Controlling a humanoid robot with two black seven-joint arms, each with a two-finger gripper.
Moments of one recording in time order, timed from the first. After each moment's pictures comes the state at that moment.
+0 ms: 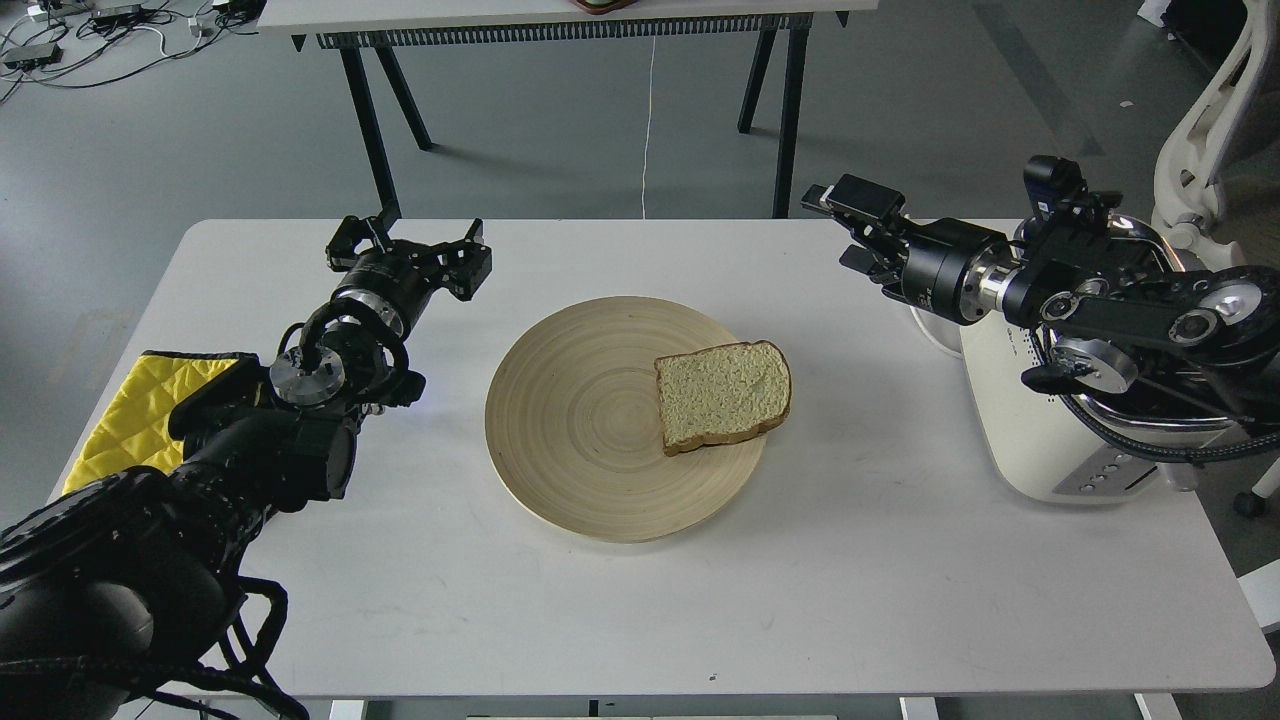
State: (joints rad) left arm -0.88 -0.01 -0.63 -0.16 -1.03 -0.49 0.15; right arm 1.35 -0.50 -0.52 1.05 -0.18 0.01 0.43
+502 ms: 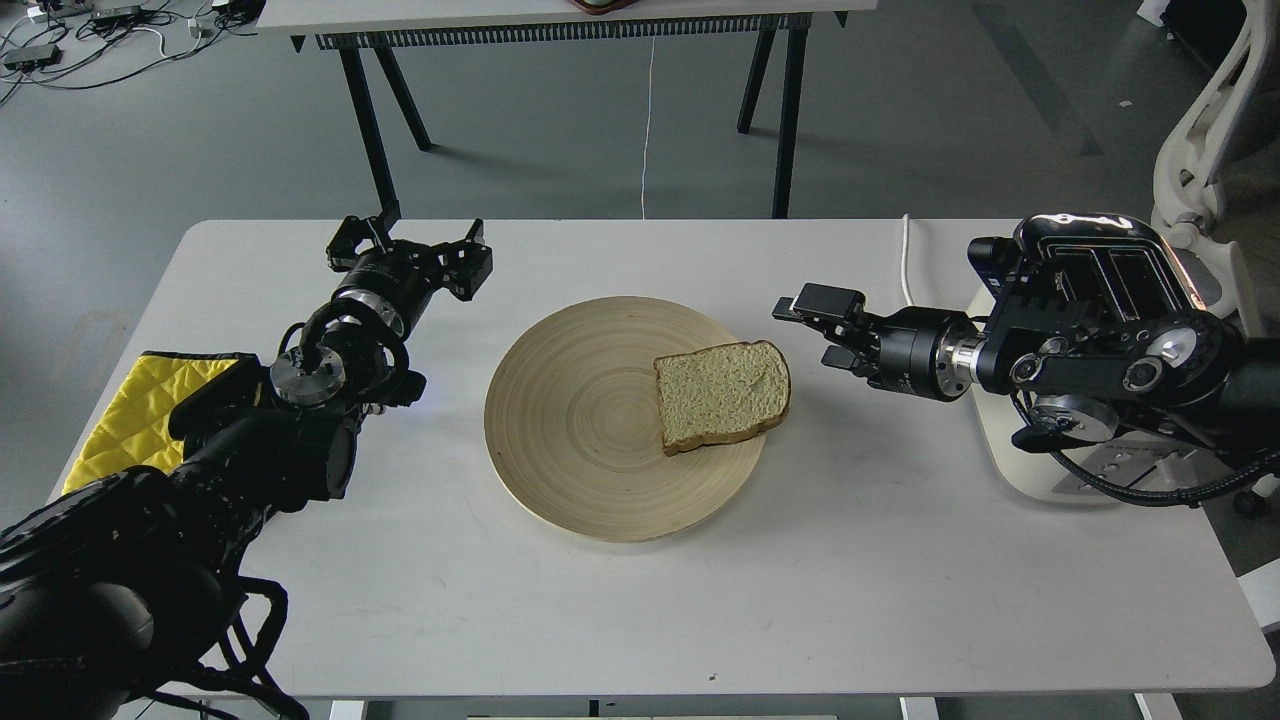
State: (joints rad) left arm -0.88 -0.01 -0.63 -0.16 -1.03 -0.49 0.15; right arm 1.34 -0.42 -0.70 1.06 -0.17 0.08 0.42
